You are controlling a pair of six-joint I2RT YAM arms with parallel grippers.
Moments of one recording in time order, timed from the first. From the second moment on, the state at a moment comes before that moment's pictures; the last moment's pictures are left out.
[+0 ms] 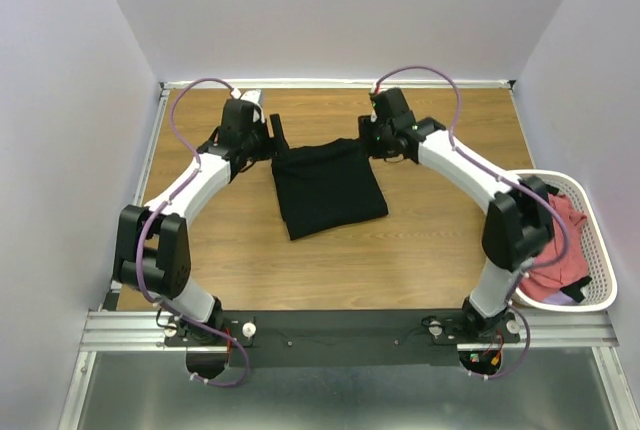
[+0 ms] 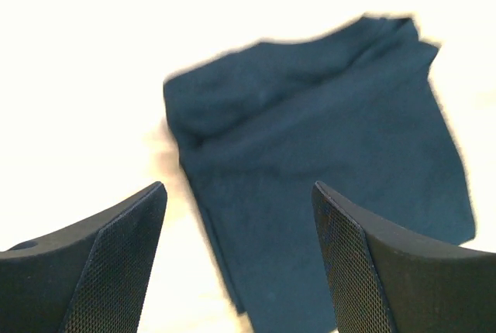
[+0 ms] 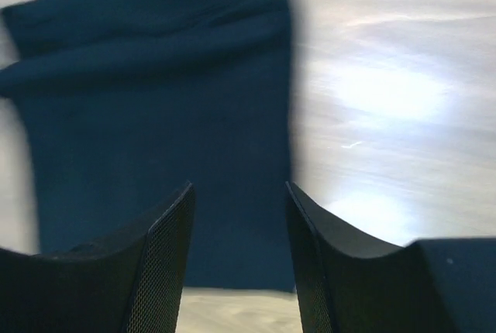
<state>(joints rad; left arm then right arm) -0.26 1.55 1.09 -0.21 0.11 -0.36 0.50 1.84 1.52 -0.55 0.11 0.32</state>
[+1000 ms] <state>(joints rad) -0.25 1.91 1.19 -0.21 0.21 -0.37 0.44 1.73 1.02 -0.36 0.06 0.39</state>
